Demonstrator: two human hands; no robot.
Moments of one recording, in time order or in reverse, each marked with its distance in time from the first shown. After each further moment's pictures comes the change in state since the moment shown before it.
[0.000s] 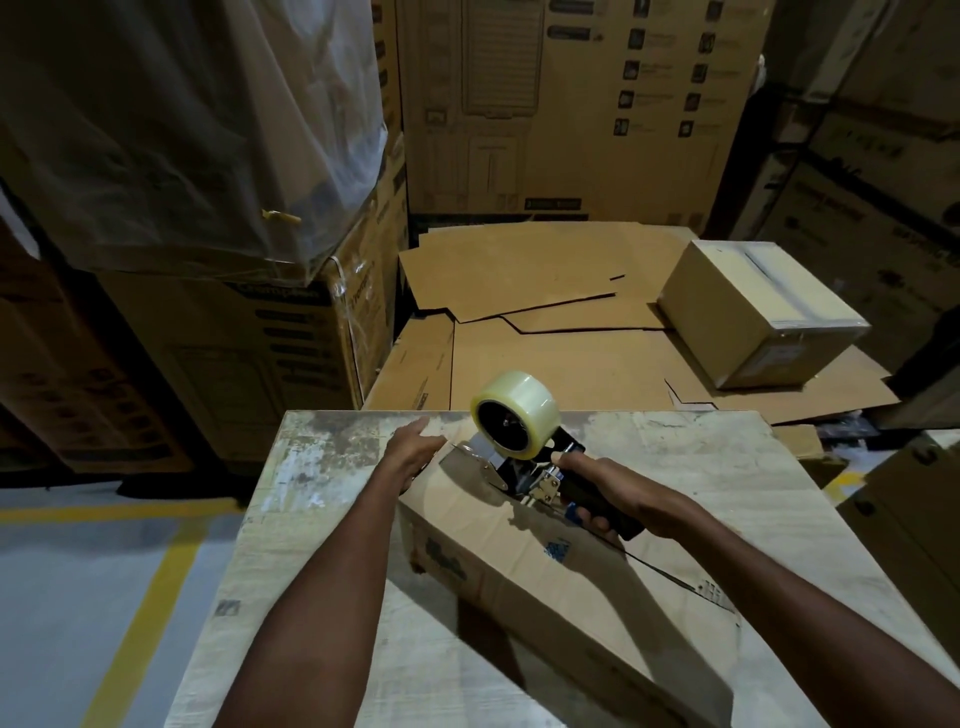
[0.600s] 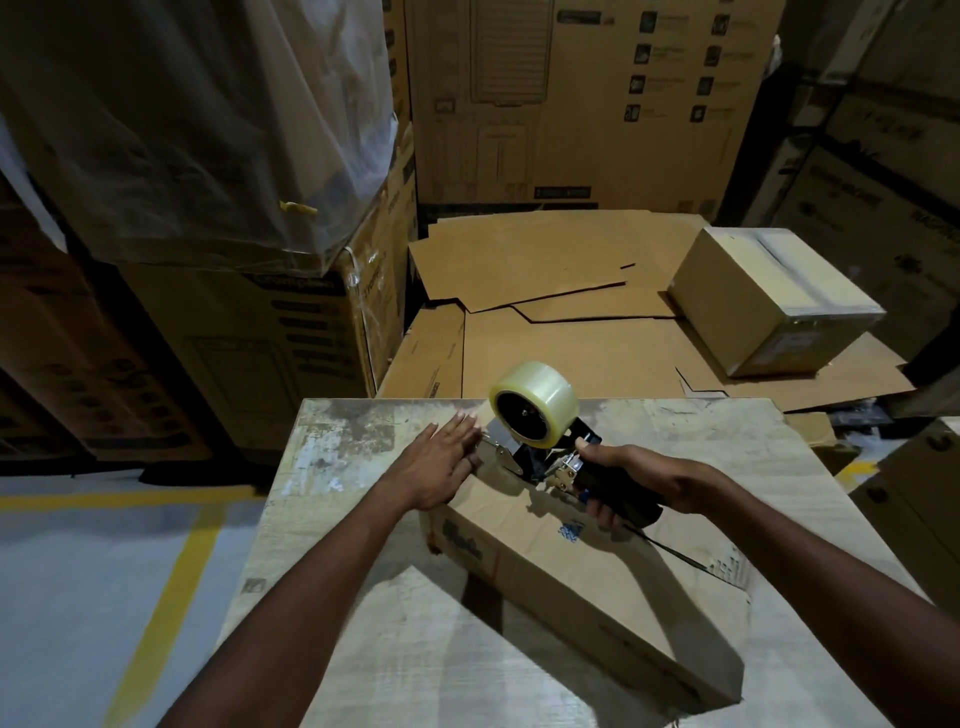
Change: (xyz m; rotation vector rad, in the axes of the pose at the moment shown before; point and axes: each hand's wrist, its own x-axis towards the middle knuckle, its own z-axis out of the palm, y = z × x) left_hand -0.061 -0.012 -0.010 0.991 -0.205 0.651; right_hand -0.012 -0.005 -0.011 0.014 -0.183 0.075
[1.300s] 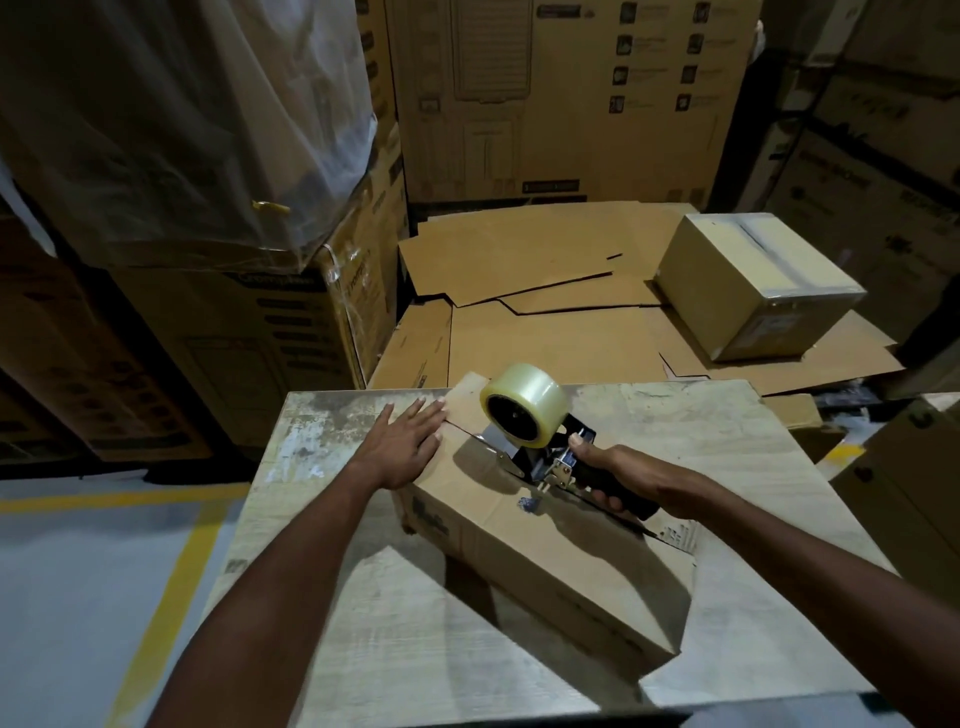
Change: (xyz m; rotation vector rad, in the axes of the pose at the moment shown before) left_hand -0.001 0.007 0.002 0.079 0.008 -0.096; right_hand -0.039 0.047 -0.007 -0.095 0.189 -0.048
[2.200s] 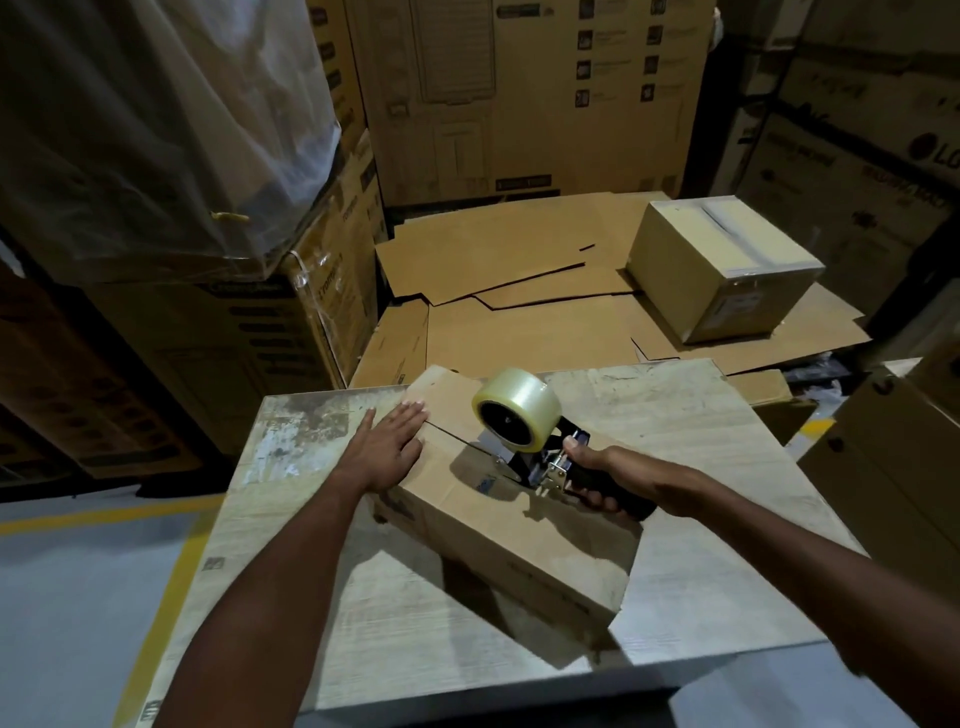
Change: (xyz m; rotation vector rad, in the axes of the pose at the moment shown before) left_hand -0.008 0.046 0.006 -0.021 0.004 -0.056; right_hand -0.051 0.046 -0.021 0.069 -0.054 -0.010
